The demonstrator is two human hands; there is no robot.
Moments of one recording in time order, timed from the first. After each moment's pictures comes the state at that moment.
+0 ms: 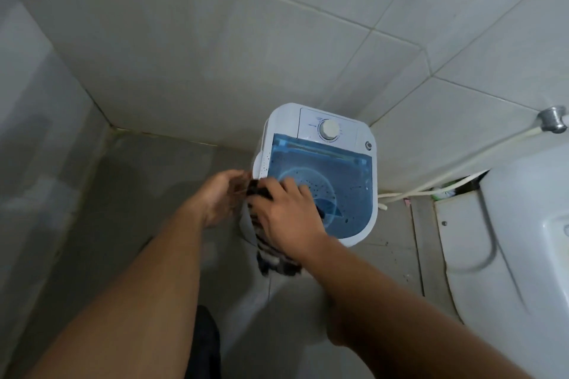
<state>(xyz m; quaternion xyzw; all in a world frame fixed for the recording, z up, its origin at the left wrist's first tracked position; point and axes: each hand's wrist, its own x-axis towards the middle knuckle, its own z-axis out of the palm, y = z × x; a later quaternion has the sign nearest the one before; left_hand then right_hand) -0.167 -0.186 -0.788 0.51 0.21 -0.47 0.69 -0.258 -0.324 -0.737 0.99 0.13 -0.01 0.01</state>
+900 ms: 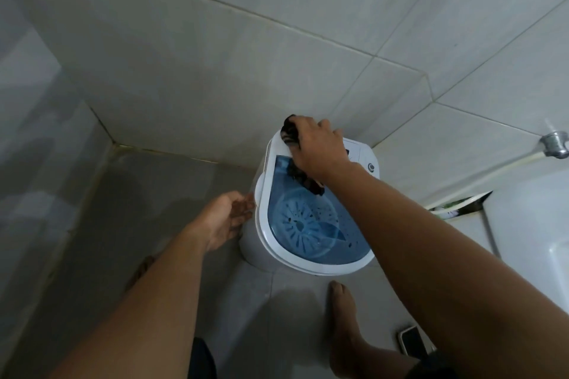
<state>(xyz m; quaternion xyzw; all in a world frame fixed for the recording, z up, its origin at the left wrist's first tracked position) -0.163 -0.188 -0.790 0.53 0.23 -0.46 0.68 -0.110 -0.395 -0.707 1.00 -0.01 -0.04 0.03</state>
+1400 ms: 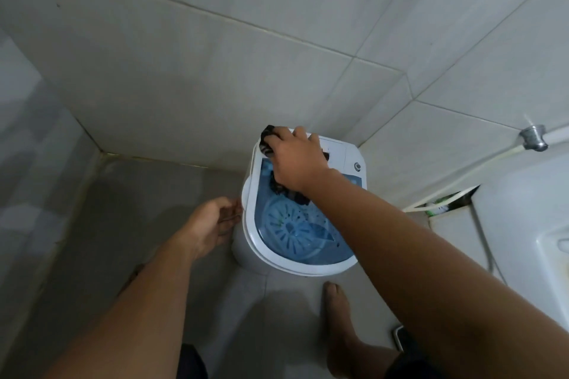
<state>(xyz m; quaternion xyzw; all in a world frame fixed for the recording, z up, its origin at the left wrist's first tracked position) -0.168 -0.193 -0.786 0.54 0.24 -0.44 0.67 -0.125 -0.378 -0.704 0.99 0.04 -0.08 0.09</state>
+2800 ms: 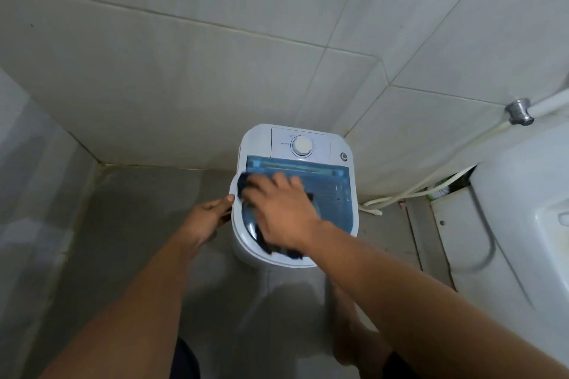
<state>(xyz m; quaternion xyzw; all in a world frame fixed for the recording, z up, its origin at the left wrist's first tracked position) -0.182 -0.203 -0.759 0.66 0.15 -0.39 0.62 -0.225 -0.371 -0.724 0.99 0.13 -0.04 -0.01</state>
